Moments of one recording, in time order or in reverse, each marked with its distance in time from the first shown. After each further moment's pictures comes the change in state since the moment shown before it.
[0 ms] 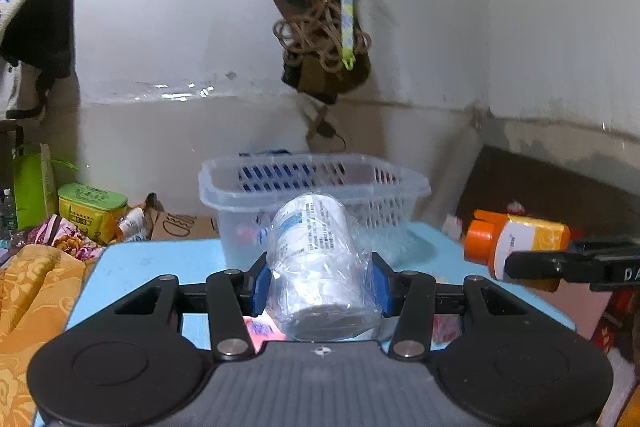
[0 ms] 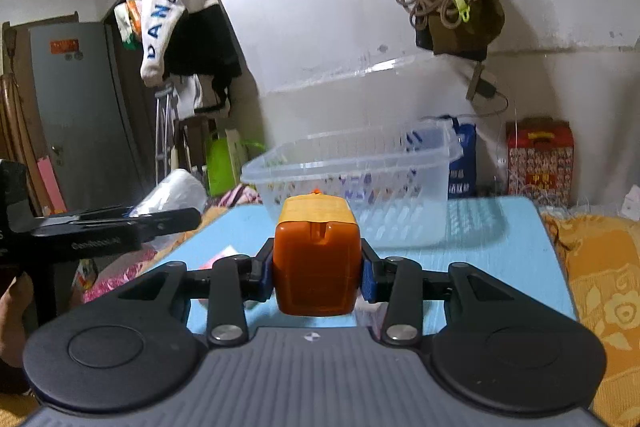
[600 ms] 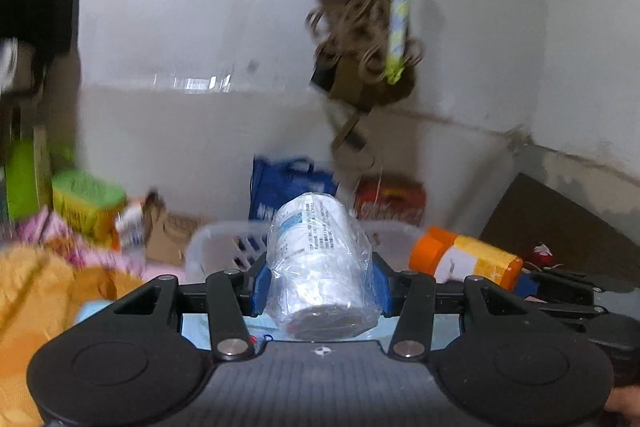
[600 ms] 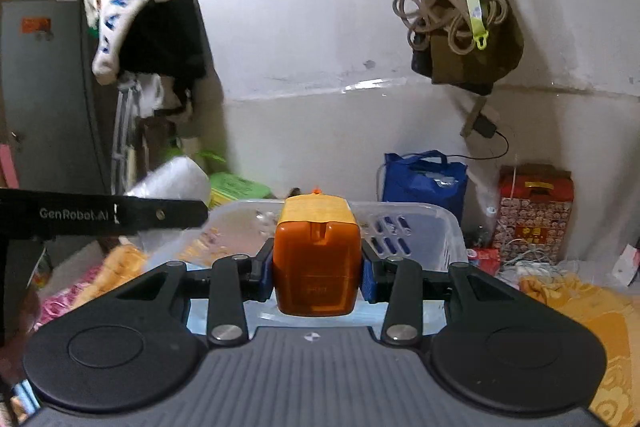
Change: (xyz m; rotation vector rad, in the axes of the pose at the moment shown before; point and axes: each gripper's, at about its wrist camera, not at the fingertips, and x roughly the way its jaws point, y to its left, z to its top) left arm 0.141 0.022 0.114 -0.133 0.105 0.042; right arm 0.145 -0.026 0.091 -0.091 0.028 -0.107
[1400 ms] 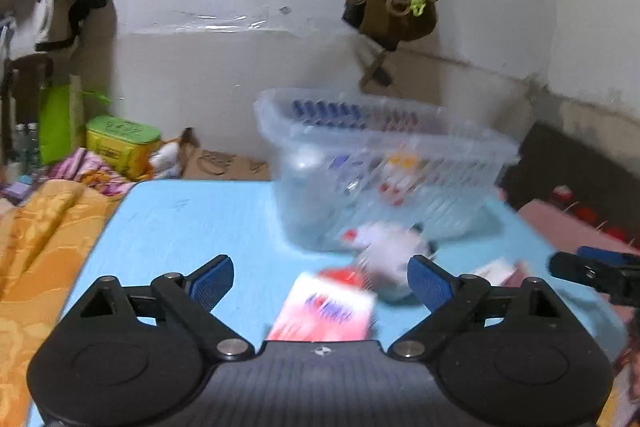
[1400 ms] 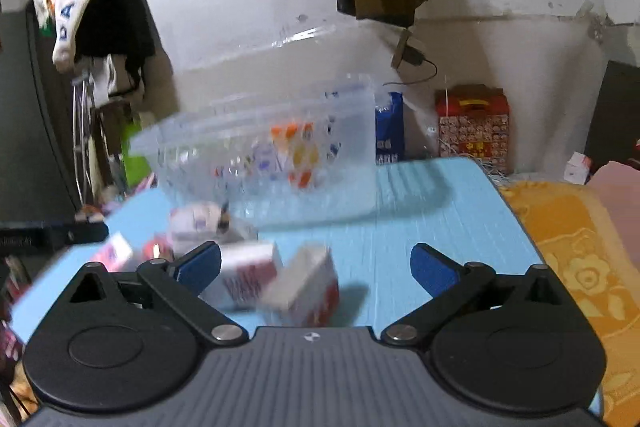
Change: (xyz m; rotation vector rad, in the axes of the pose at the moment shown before) left arm -0.061 0.046 -0.126 0.036 0.075 0.092; right arm -0.108 0.012 -0.138 0.147 0.063 -0.153
